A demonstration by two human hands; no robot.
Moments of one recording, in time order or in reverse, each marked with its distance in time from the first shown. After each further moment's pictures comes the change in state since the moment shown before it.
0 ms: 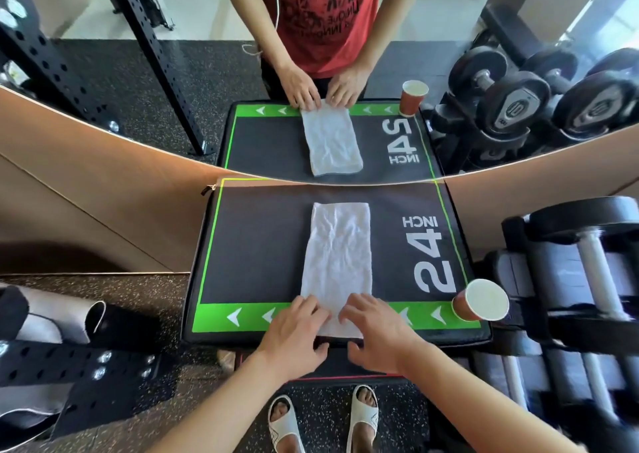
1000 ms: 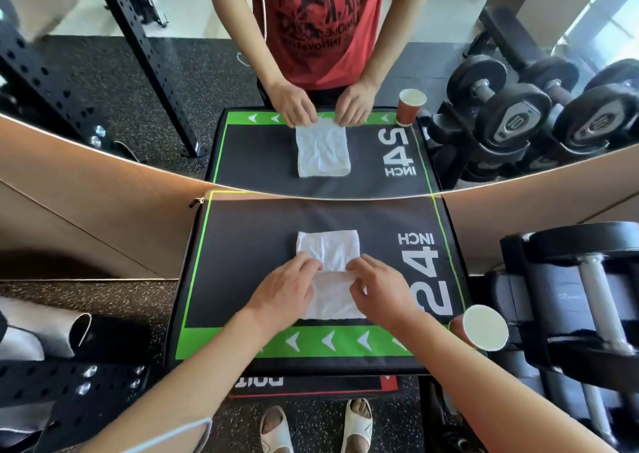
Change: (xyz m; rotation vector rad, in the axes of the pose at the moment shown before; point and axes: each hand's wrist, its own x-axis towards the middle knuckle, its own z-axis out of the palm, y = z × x) left_hand 0.082 -0.026 -0.073 -0.097 0.243 0.047; right_hand 0.065 0.035 -0.063 0.085 0.415 0.158
